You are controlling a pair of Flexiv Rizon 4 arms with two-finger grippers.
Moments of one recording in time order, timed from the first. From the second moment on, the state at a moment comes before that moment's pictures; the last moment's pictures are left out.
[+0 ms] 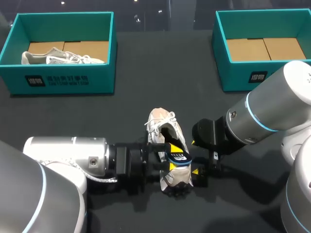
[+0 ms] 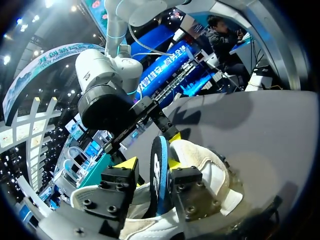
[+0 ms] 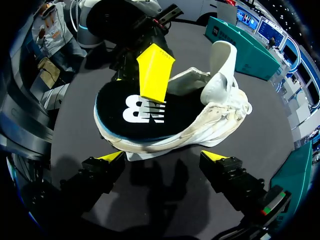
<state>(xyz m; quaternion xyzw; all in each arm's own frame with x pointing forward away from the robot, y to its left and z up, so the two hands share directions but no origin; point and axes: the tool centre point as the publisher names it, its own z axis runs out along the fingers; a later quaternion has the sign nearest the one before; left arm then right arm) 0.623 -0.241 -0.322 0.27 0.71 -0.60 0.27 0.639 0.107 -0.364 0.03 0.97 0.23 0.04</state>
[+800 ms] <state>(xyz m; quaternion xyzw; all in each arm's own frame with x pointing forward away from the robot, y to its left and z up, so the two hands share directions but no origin) 0.656 -0.228 -0.354 0.24 0.75 -0.53 0.31 0.639 0.107 -0.364 0.03 0.97 0.23 0.04</state>
